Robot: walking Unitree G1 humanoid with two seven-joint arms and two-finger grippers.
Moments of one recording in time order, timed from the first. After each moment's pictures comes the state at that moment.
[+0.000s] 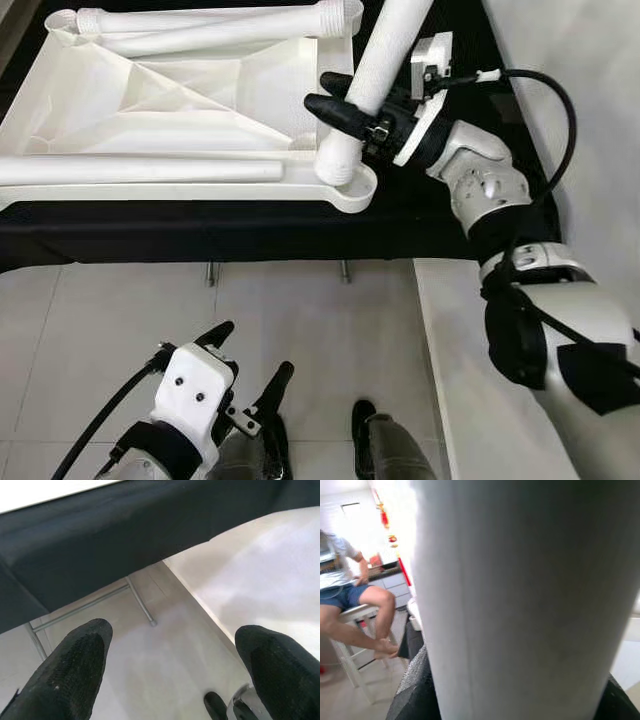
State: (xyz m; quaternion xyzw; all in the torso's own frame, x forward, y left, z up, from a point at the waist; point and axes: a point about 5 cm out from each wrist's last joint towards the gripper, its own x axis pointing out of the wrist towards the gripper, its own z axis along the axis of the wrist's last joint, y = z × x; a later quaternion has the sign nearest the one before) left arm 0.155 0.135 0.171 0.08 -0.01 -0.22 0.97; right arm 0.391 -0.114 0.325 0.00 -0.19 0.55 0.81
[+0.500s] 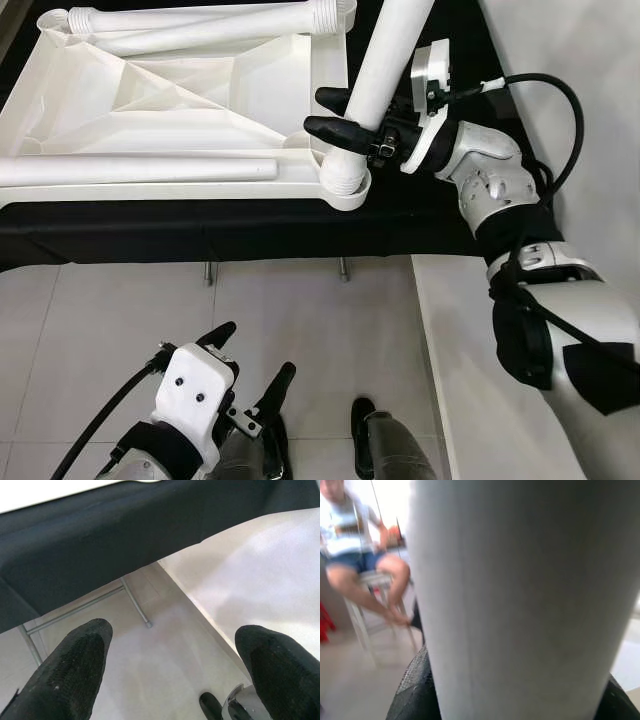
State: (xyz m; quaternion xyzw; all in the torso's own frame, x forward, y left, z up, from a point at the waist) left arm 0.154 0.134 0.172 0.07 -0.01 -0.23 0.97; right arm 0.386 -0.113 0.320 -0.11 -0.18 0.58 0.78
